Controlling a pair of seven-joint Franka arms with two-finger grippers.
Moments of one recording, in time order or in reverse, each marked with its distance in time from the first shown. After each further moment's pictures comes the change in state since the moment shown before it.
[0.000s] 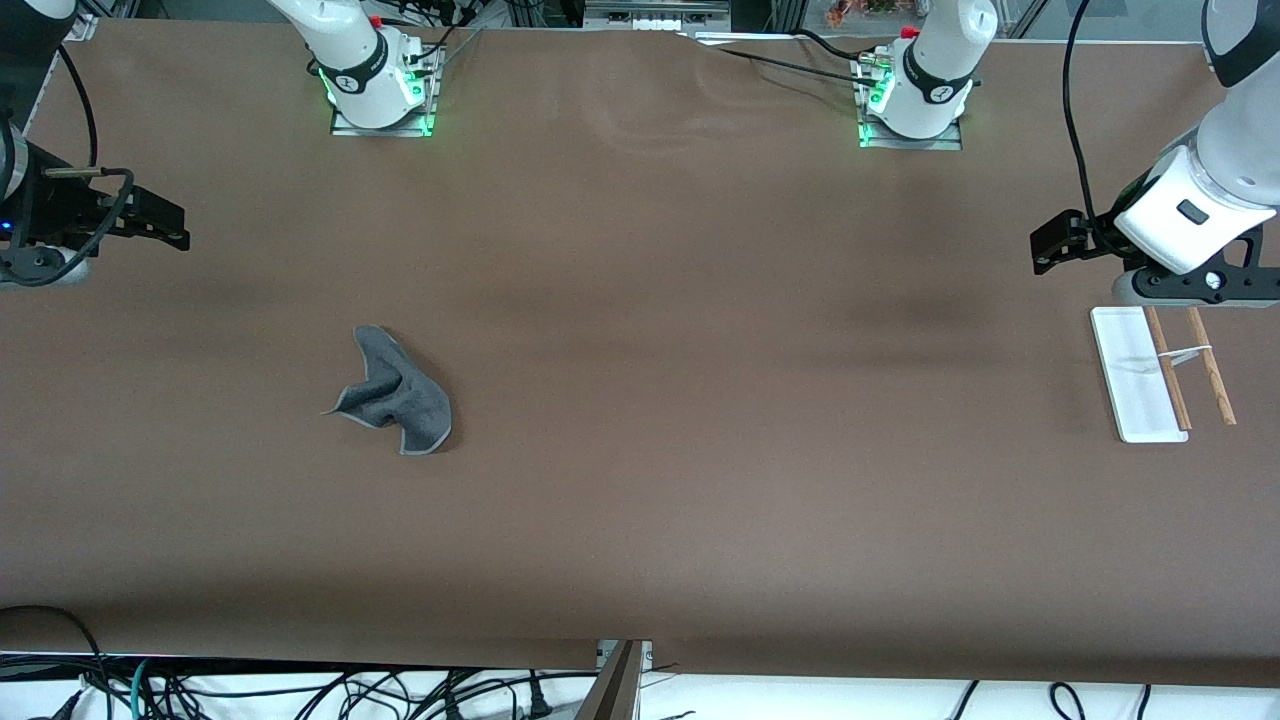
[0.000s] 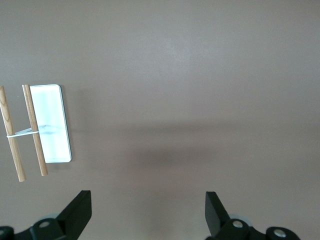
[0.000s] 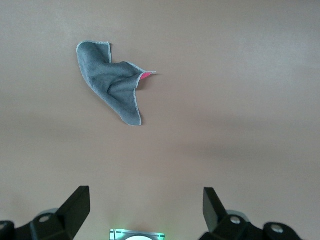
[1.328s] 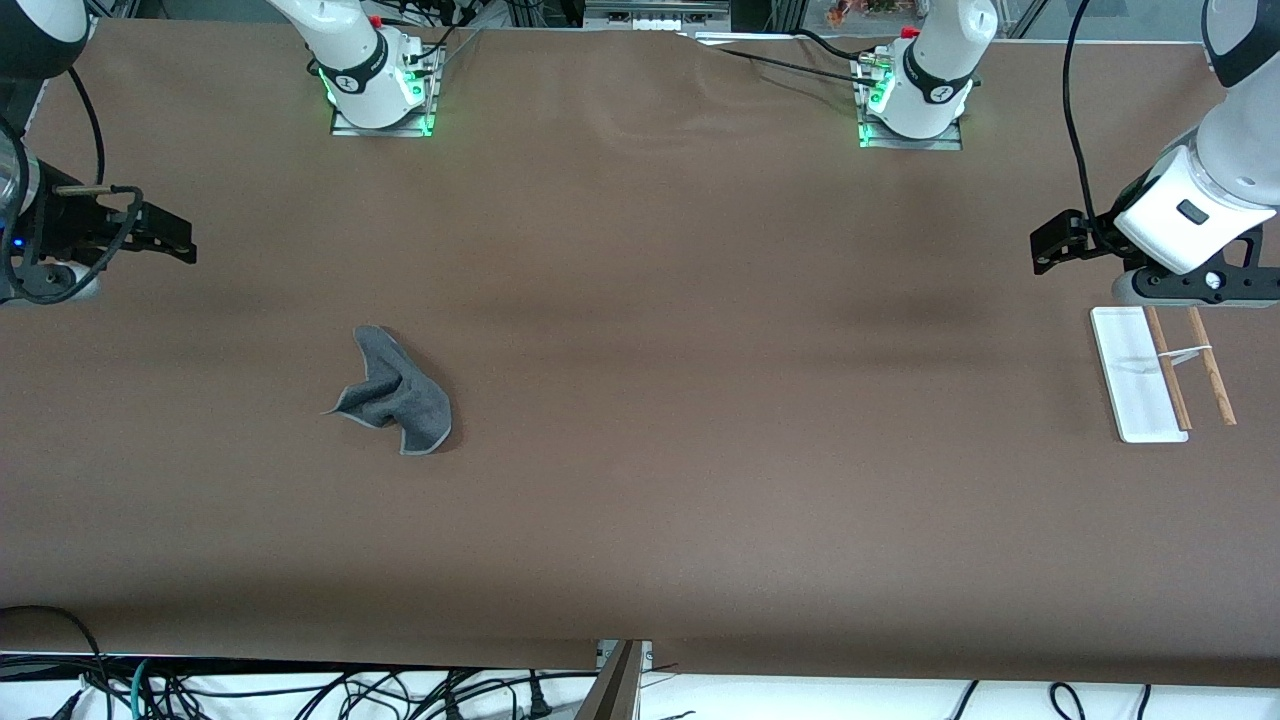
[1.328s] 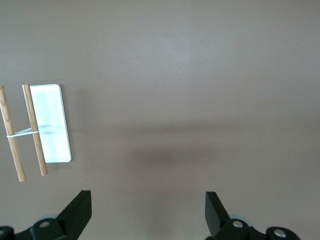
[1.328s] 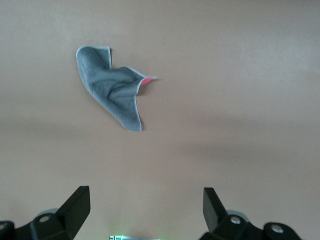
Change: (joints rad) left arm 0.000 0.000 0.000 0.000 0.000 0.000 0.000; right arm 0.000 0.035 0.002 -0.001 0.002 0.044 0.000
